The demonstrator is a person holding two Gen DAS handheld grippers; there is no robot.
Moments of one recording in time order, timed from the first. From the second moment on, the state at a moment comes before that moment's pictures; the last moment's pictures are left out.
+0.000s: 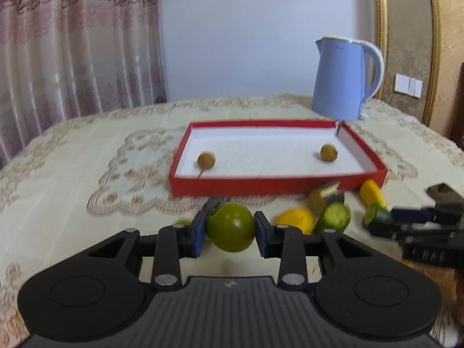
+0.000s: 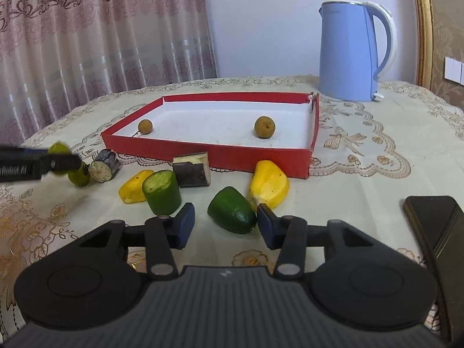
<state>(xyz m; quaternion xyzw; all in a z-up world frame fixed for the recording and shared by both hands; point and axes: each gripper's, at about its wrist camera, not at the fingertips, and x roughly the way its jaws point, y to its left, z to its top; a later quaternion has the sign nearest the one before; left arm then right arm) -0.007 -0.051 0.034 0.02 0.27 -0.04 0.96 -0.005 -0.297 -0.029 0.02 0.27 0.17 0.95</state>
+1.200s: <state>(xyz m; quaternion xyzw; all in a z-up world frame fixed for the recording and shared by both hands) 0.148 -0.120 0.039 0.10 0.33 -0.05 0.94 -0.002 -0.313 -0.034 0.05 0.28 0.18 0.94</state>
